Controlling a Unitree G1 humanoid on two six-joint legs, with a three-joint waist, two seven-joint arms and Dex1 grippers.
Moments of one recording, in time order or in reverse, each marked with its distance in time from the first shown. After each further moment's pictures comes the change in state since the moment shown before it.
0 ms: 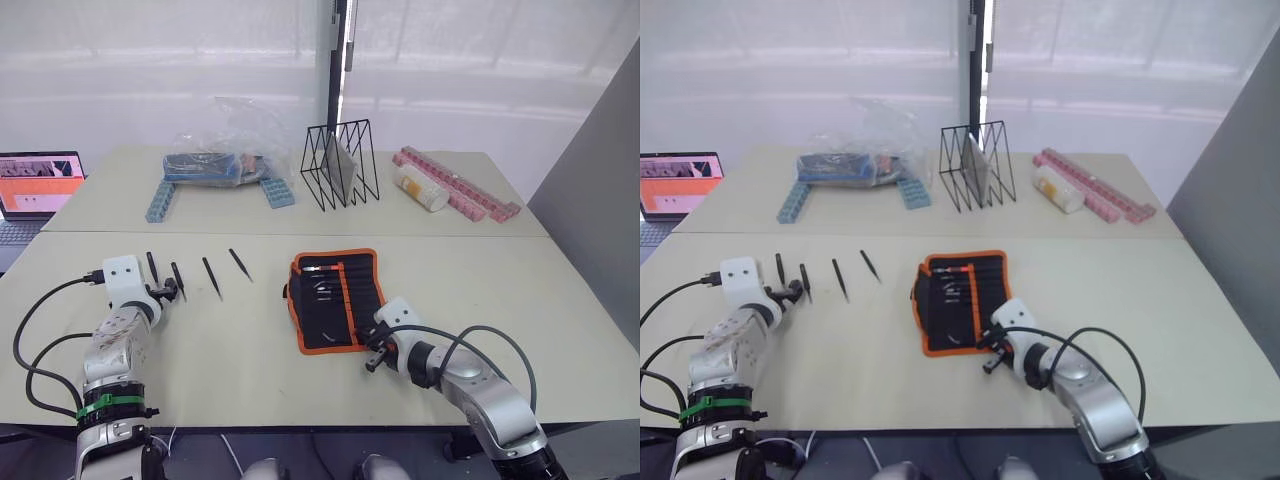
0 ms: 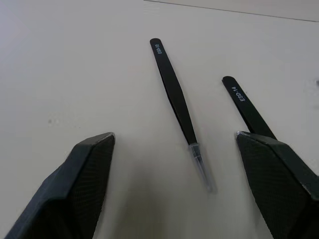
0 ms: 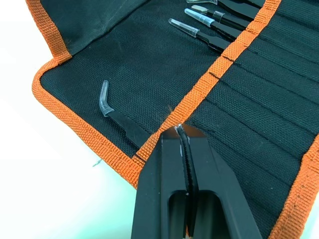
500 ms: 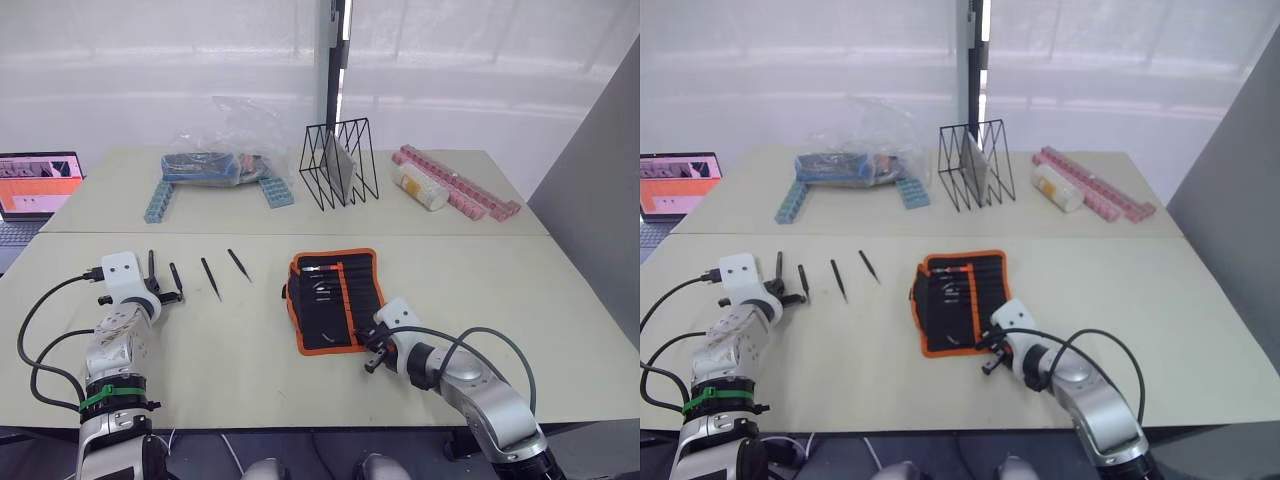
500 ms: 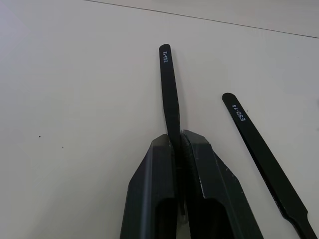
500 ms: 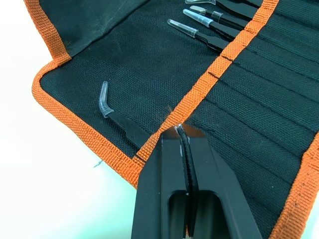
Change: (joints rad) left arm -0.028 -0.001 0.036 0.058 -0.031 -0.037 0.009; right arm 0.012 0.006 0.000 -0.018 0.000 0.004 -0.013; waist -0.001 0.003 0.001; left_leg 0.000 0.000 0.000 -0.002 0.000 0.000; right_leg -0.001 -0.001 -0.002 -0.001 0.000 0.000
